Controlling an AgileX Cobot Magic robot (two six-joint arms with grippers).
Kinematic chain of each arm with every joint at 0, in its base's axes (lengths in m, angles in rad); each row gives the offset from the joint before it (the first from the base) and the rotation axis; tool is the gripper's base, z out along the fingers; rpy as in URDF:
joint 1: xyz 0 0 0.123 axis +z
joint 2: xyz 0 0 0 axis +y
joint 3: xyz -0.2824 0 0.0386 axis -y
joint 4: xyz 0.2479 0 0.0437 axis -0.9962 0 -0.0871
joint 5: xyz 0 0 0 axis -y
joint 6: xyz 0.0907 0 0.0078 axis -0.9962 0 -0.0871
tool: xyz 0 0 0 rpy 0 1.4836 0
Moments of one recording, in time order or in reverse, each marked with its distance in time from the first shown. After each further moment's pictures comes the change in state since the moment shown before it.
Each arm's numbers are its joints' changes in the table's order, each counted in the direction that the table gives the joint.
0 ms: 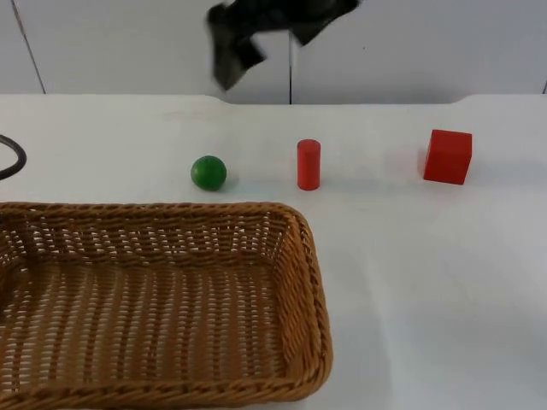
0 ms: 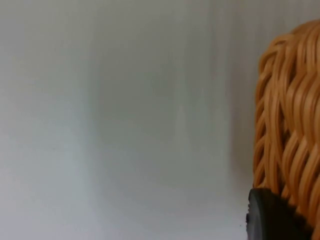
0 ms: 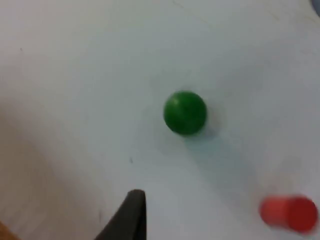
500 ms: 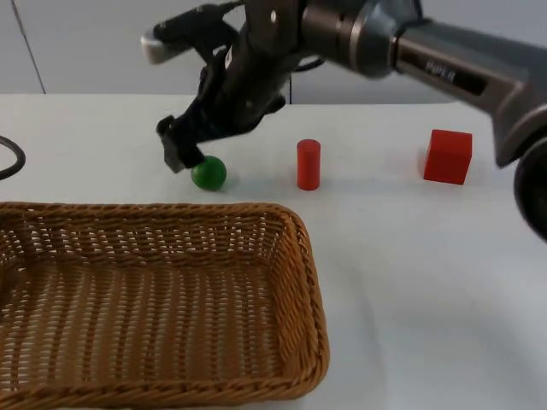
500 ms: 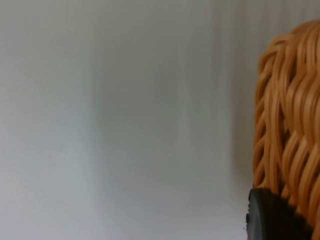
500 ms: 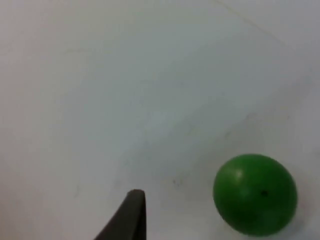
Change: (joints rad) right arm 0.030 0.444 0.400 -0.026 0.123 0.002; left arm 0.000 0.000 0.000 -0.007 0.011 0.011
